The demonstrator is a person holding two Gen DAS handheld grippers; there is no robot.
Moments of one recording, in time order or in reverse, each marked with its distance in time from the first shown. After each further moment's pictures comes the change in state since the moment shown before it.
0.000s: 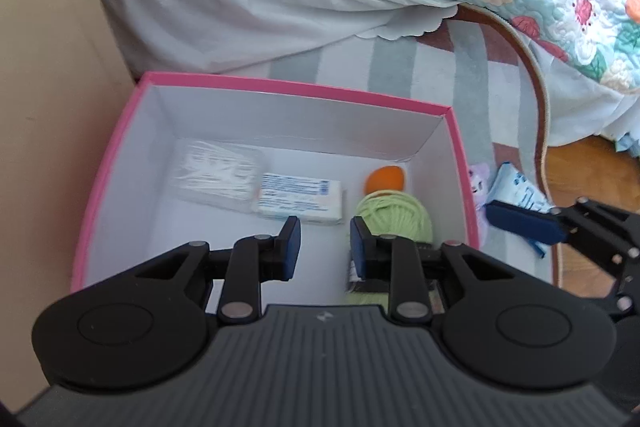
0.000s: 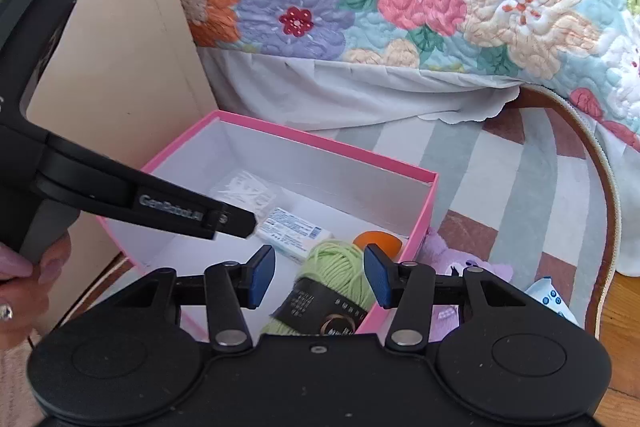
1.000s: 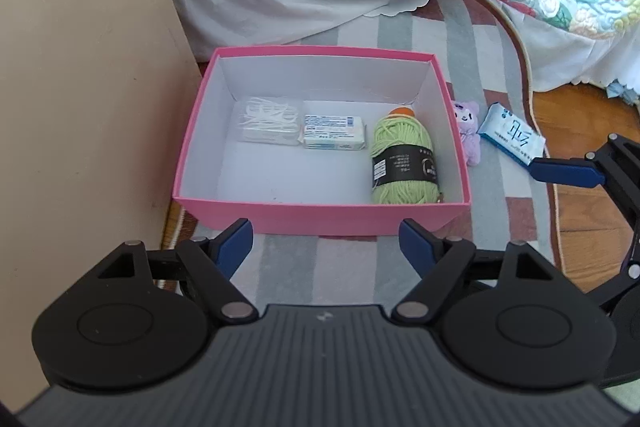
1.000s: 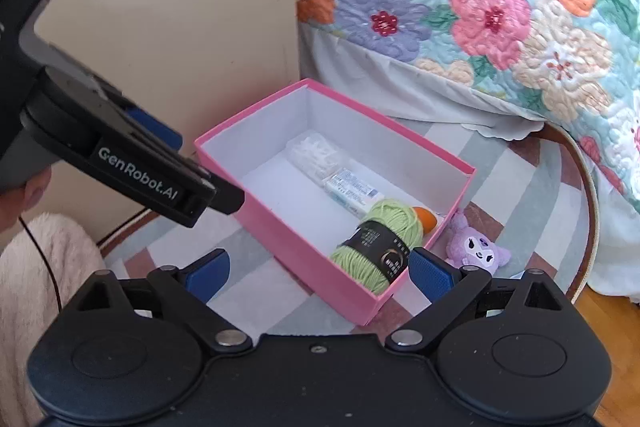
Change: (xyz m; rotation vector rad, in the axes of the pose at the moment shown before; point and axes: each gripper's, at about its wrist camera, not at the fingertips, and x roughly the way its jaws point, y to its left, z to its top) left arm -0.110 0.001 -0.059 0.085 0.029 0.078; right arm -0.083 0.068 -0.023 -0.242 0.095 0.017
